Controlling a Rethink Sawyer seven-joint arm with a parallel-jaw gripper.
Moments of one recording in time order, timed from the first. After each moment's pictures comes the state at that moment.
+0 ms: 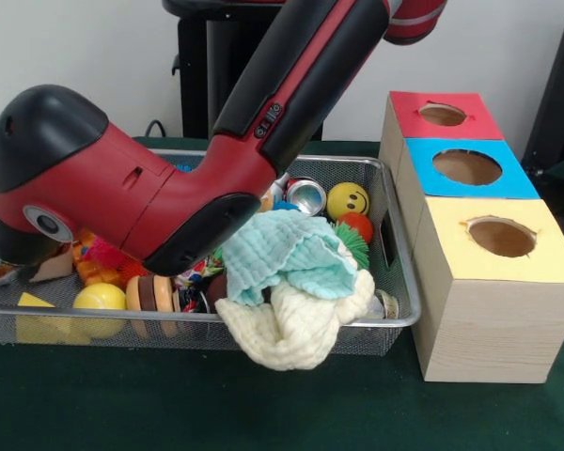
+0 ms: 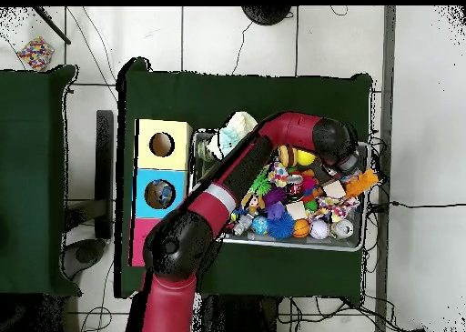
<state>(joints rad) -0.09 0.63 -1.43 0.53 -2.00 -1.01 3.78</state>
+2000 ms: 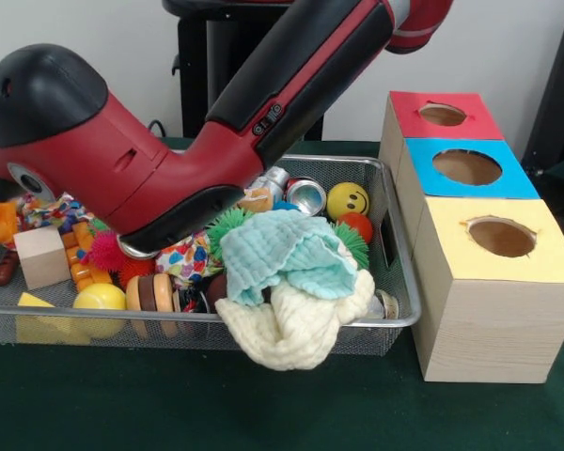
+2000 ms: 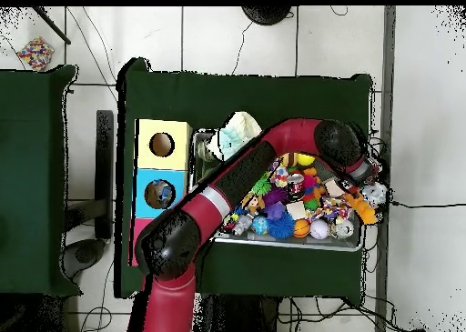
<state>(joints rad) -0.09 0.67 -1.55 0.65 -2.07 -1.13 3.78</state>
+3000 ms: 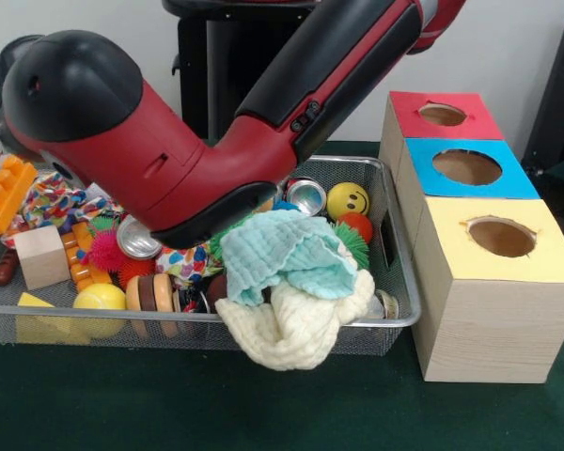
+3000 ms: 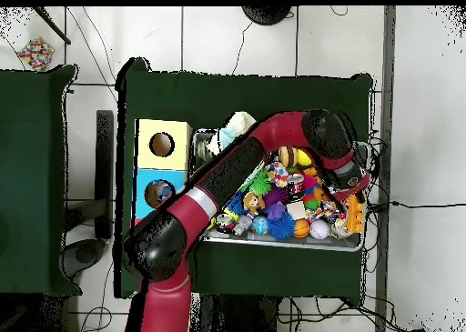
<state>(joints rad) -0.07 0.67 -1.64 0.65 -2.07 -1.43 3.88</state>
